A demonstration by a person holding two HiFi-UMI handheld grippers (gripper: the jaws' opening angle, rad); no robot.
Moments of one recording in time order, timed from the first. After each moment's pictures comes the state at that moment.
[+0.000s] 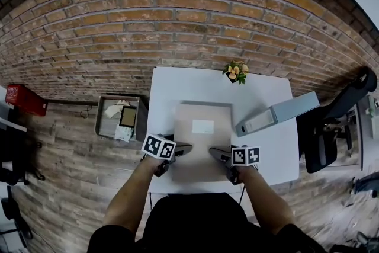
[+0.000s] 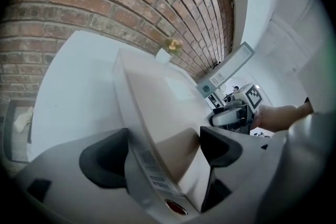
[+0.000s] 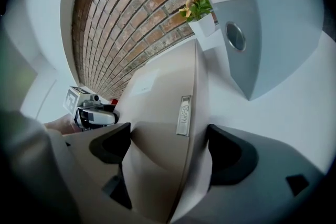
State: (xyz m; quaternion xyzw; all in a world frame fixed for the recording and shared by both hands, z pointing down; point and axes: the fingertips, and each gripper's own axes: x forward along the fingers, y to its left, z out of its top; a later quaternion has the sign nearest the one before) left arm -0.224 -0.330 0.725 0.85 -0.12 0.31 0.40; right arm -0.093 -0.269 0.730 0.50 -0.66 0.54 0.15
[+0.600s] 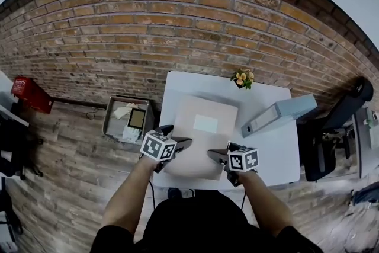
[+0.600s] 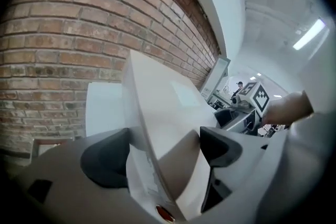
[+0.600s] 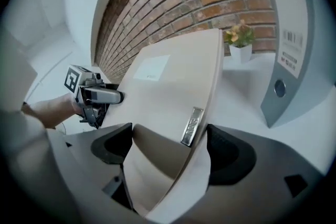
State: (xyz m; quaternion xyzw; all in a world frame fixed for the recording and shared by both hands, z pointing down) left arm -0.274 -0.346 0.647 0.91 -0.19 0.25 0.27; right arm -0.151 -0.267 0.676 0.48 -0.74 0.42 0.20
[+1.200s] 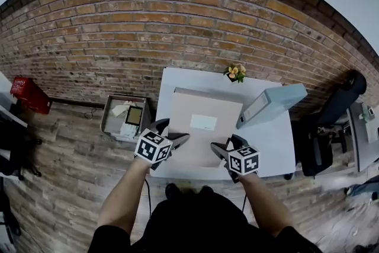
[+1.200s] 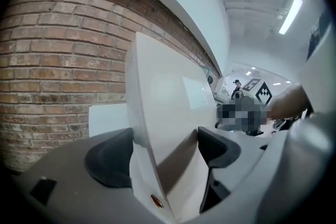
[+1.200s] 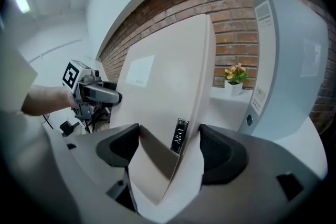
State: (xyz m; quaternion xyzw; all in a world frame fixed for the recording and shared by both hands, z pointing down) left arm -0.281 -0.317 0.594 0.94 -0.21 0.20 0.18; right arm -0.140 -0.243 0.616 0.54 -0.77 0.27 0.21
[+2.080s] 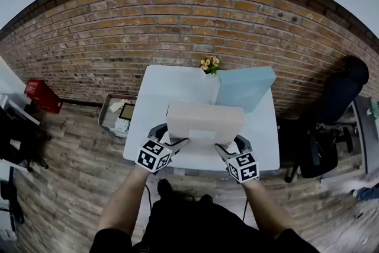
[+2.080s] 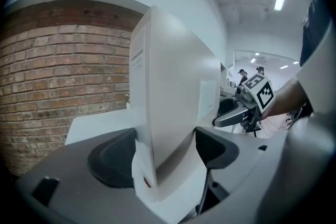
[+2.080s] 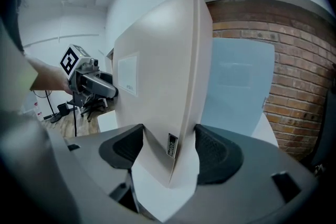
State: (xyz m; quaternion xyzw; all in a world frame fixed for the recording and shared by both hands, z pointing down) left arm -0.152 -0.201 0.566 0.94 -0.26 0.22 0.11; right arm 0.003 -0.143 0.597 0.55 -0.79 0.15 0.22
